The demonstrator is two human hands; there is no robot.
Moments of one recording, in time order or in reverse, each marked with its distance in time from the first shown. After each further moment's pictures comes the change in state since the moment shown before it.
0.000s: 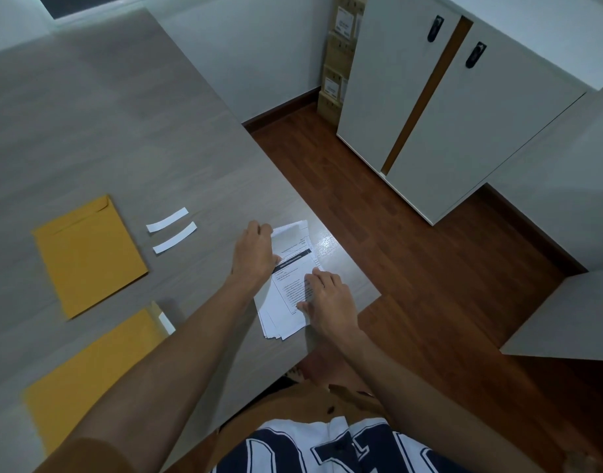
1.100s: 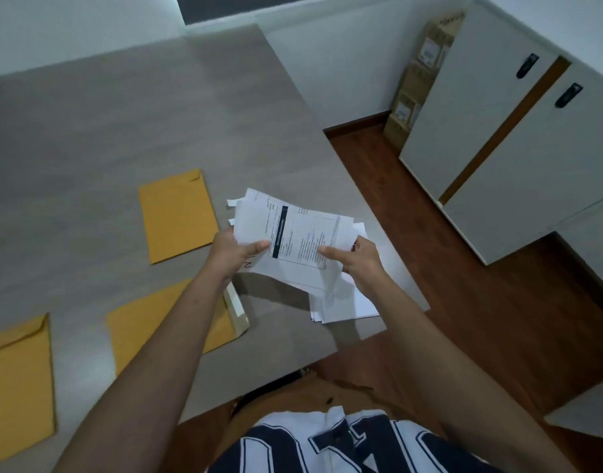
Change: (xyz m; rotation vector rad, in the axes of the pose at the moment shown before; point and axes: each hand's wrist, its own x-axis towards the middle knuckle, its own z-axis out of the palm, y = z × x) left_hand -0.091 -0.111 -0.082 -1.052 0.125 -0.443; right_hand 0.059 -0.058 -0.046 1.197 -0.233 0.343
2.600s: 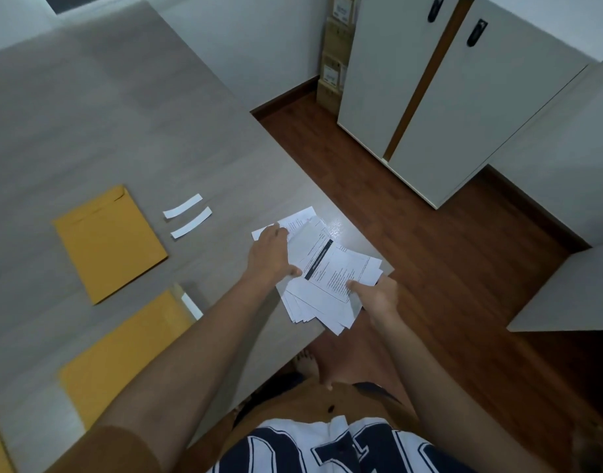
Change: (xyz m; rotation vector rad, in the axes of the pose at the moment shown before) left_hand 0.023 -0.018 0.139 1.137 -0.343 0.390; right_hand -0.056 0.096 -0.060 -0.059 0.679 0.260
